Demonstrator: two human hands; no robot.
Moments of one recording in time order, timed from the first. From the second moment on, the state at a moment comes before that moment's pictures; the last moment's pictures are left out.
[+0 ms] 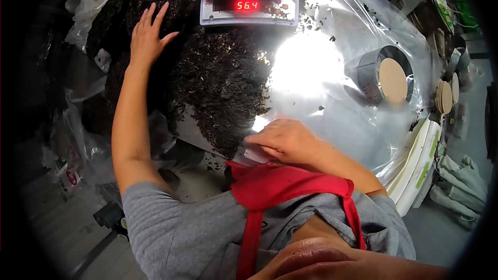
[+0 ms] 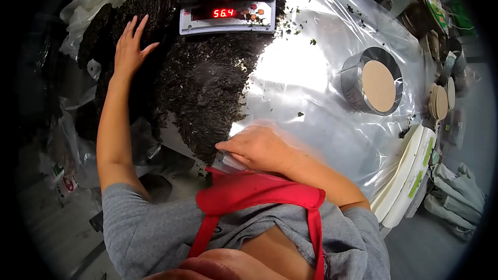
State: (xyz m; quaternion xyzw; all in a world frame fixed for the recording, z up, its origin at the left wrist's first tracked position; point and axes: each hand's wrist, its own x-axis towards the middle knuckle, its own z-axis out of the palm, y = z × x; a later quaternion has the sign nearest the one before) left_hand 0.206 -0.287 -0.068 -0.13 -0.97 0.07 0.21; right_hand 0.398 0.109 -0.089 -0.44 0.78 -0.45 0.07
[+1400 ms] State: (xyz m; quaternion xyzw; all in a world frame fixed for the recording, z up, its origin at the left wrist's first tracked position) left_hand 0.207 -0.301 -0.055 -0.10 -0.97 -0.03 0.20; right_hand 0.327 0.037 -0.076 -0.31 0.82 -0.47 -0.02
